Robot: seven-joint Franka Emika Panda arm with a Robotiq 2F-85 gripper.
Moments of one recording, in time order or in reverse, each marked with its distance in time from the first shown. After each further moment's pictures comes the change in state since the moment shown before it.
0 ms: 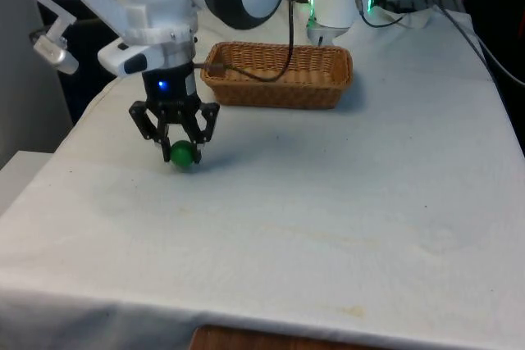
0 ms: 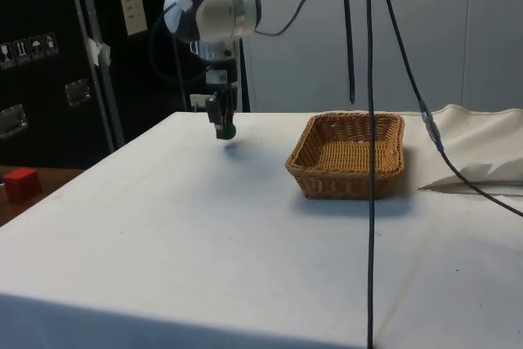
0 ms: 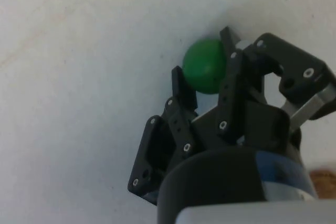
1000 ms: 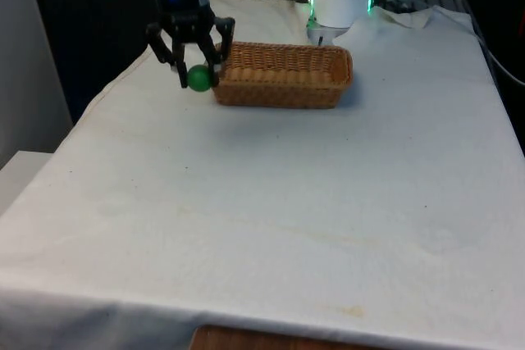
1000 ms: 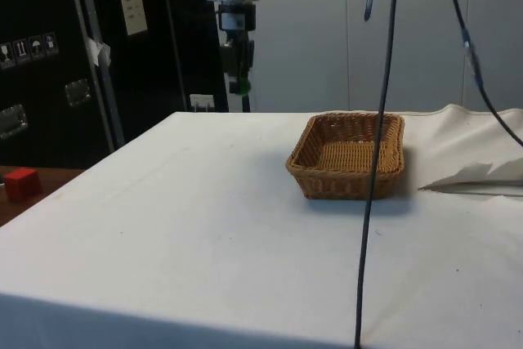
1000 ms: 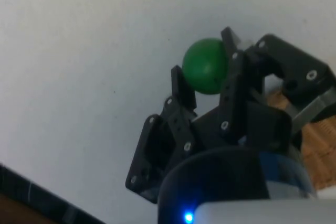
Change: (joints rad) arm 0.111 -0.379 -0.051 -0.291 -0.183 -0.019 0.039
